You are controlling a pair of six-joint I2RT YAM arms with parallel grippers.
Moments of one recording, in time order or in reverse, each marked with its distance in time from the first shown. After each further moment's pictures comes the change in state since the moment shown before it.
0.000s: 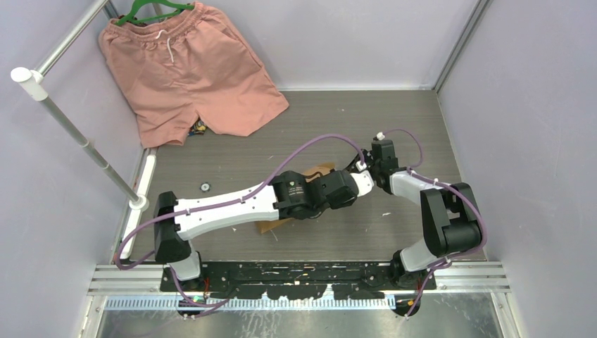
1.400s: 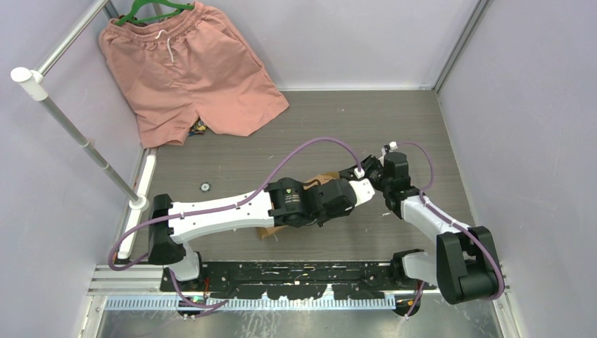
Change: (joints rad) left arm -0.045 -0.042 -0.051 0.014 0.143 -0.142; right arm -0.002 -0.319 -0.213 0.150 -0.149 0.308
